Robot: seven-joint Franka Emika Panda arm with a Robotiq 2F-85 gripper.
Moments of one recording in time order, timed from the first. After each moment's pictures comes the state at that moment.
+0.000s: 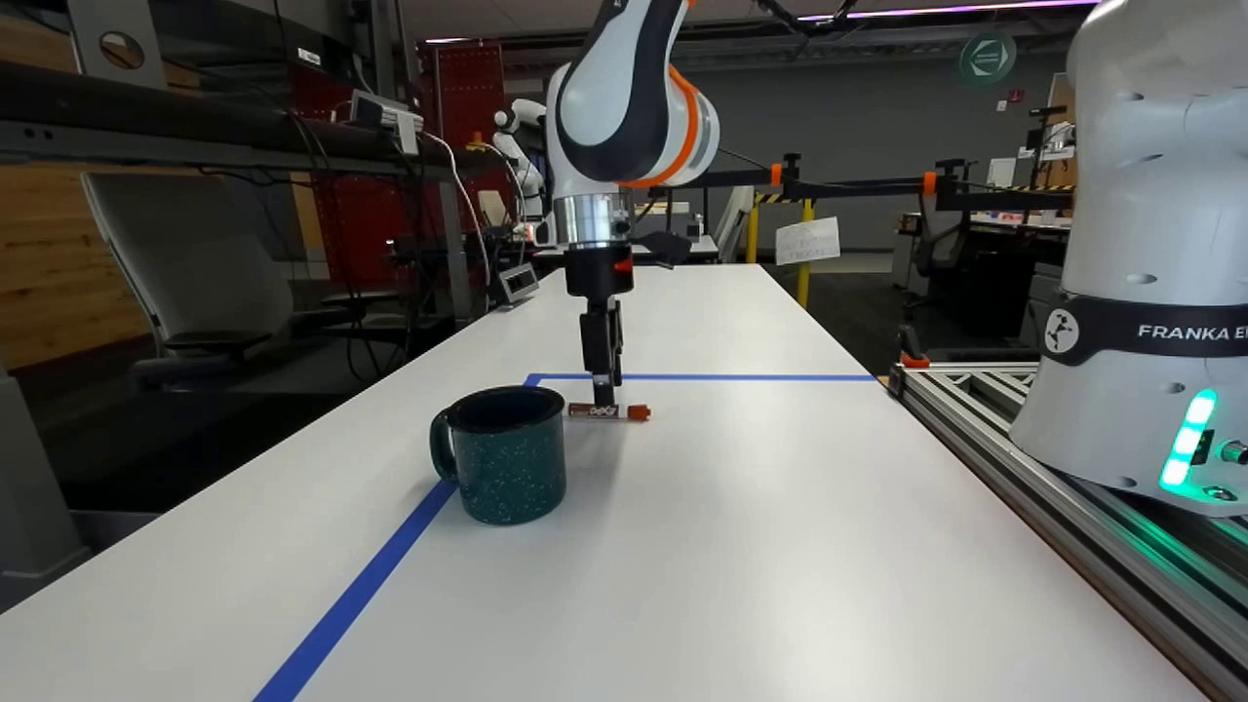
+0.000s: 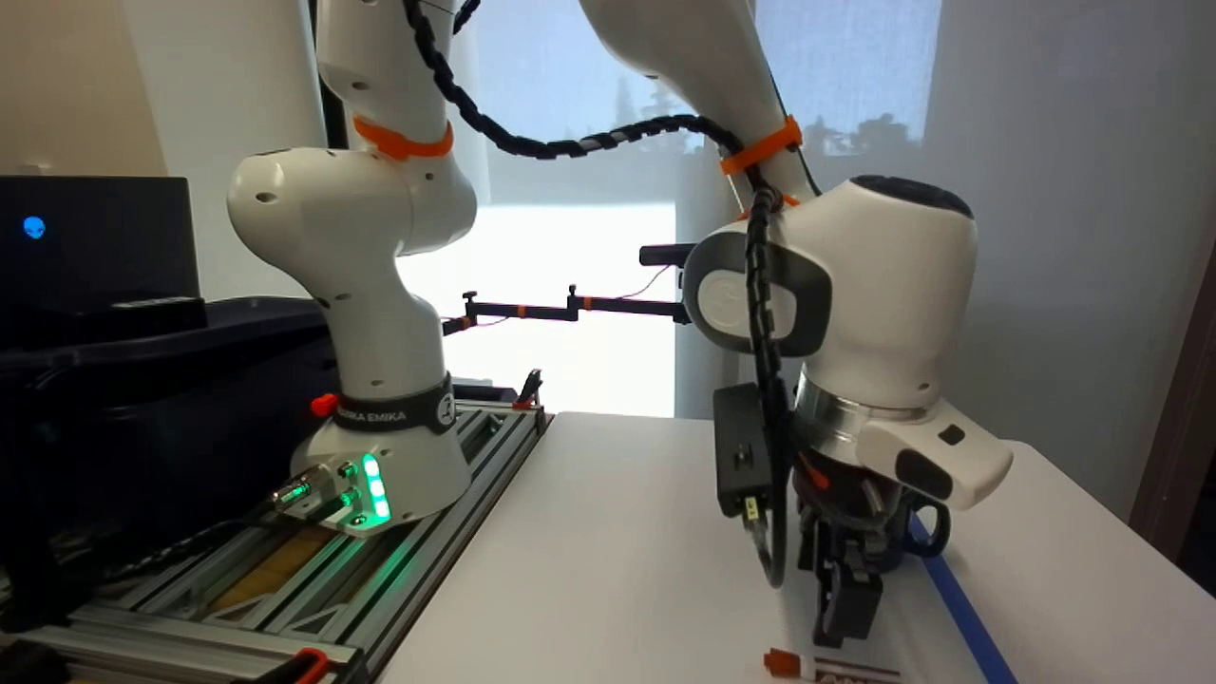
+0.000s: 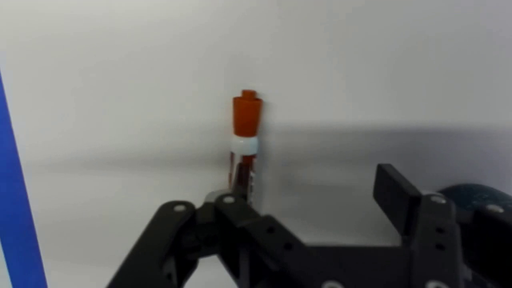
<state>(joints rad) -0.25 0.29 -0.01 -2.45 0.18 2.67 -0.46</state>
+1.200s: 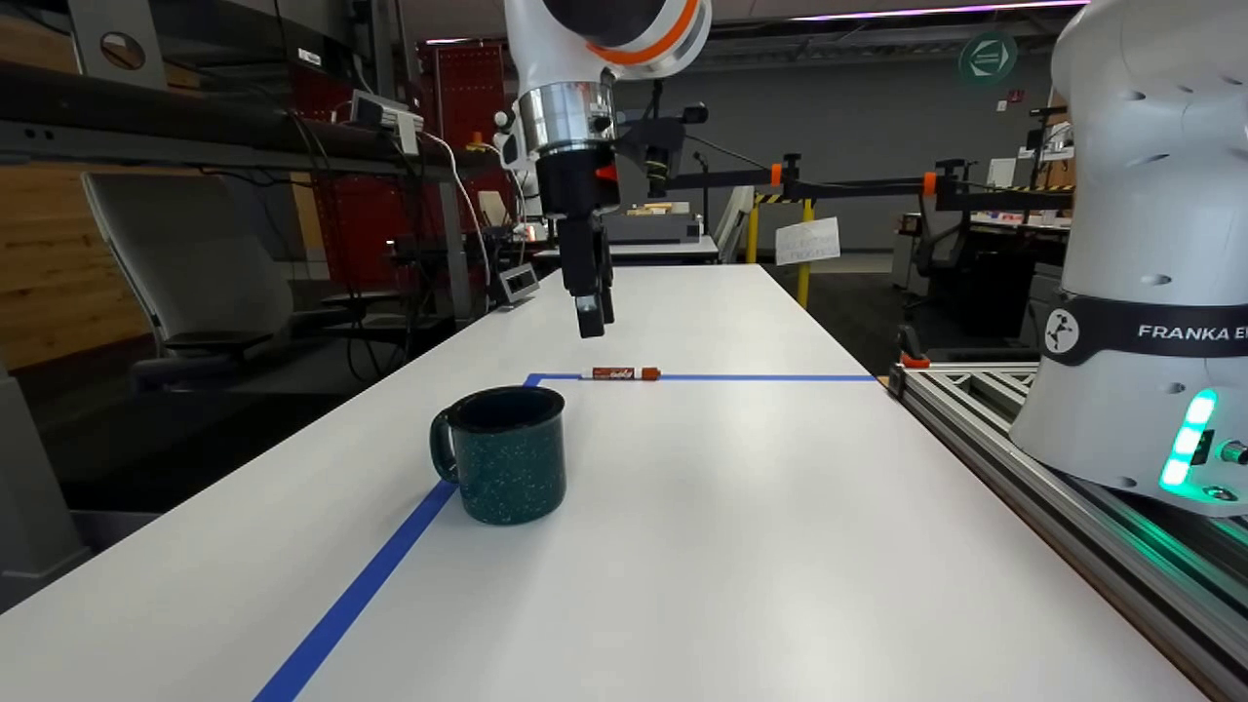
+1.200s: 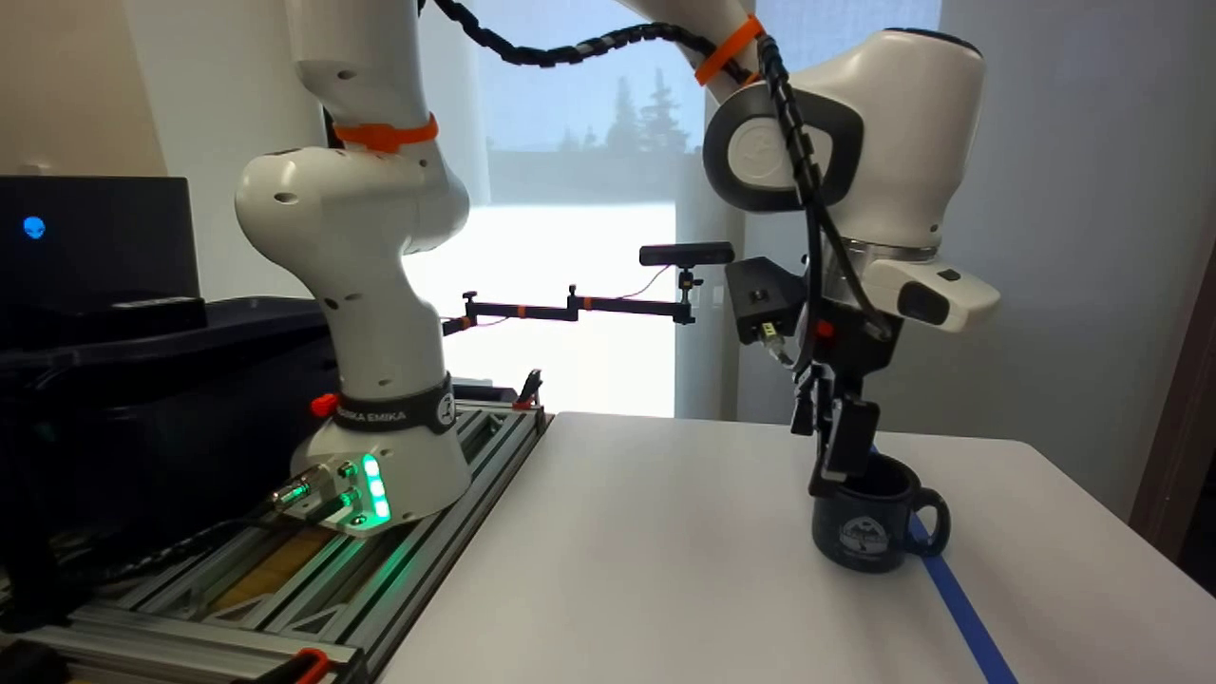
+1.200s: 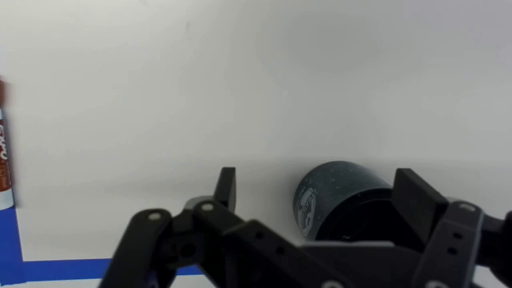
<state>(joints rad) -0.11 0.05 -0.02 -2.45 0.13 2.39 -0.30</state>
